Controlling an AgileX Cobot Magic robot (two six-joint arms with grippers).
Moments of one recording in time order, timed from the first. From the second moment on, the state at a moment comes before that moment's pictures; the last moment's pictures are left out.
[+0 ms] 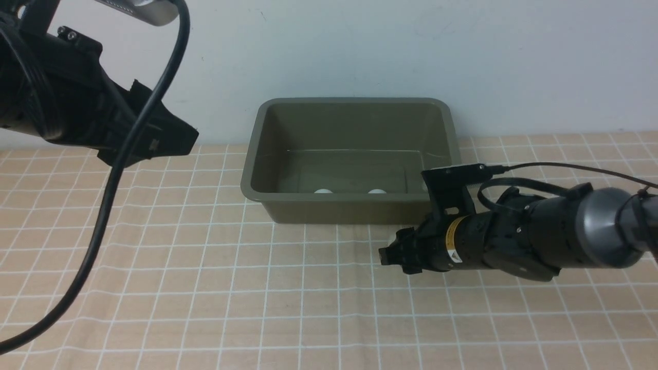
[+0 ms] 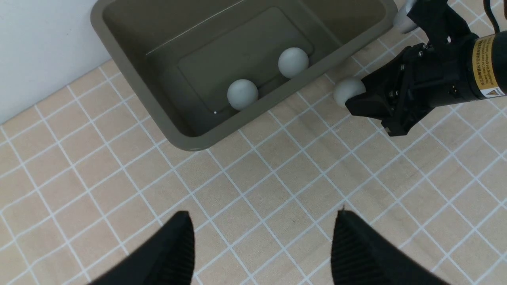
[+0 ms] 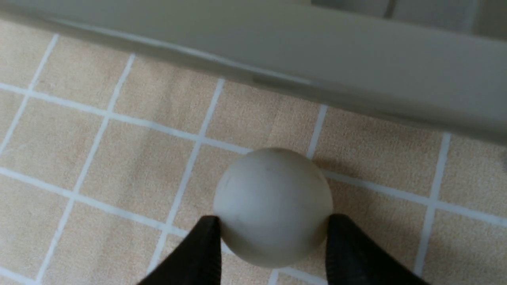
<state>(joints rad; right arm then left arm) 0.50 1.93 -0.99 -0.66 0.09 0.95 -0.16 1.22 -1.29 -0.42 1.01 0.54</state>
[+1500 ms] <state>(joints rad) 0.70 1.50 -1.01 -0.61 0.50 0.72 -0.16 1.22 -1.29 -0.42 1.01 0.54</state>
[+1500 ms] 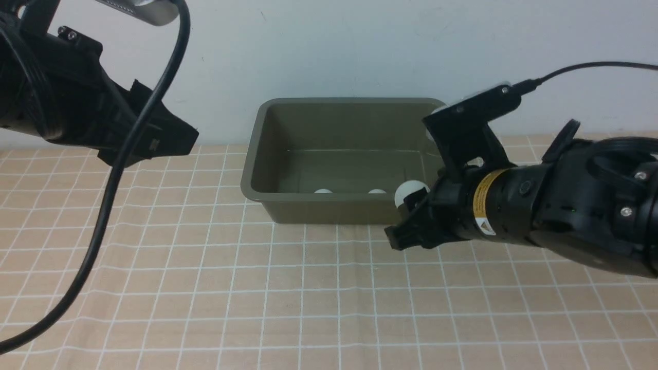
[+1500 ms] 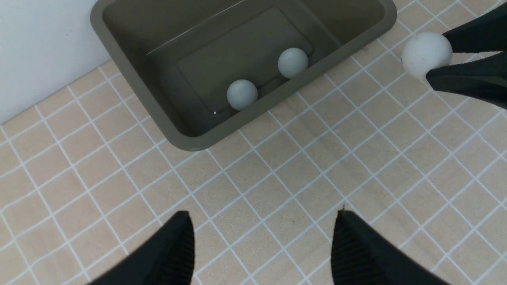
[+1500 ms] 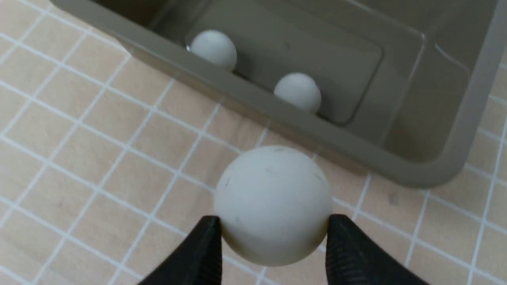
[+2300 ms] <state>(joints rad) 0.43 1.78 -1.14 -0.71 -0.10 0.72 -0.16 1.22 -1.29 -0.42 1.01 0.54</state>
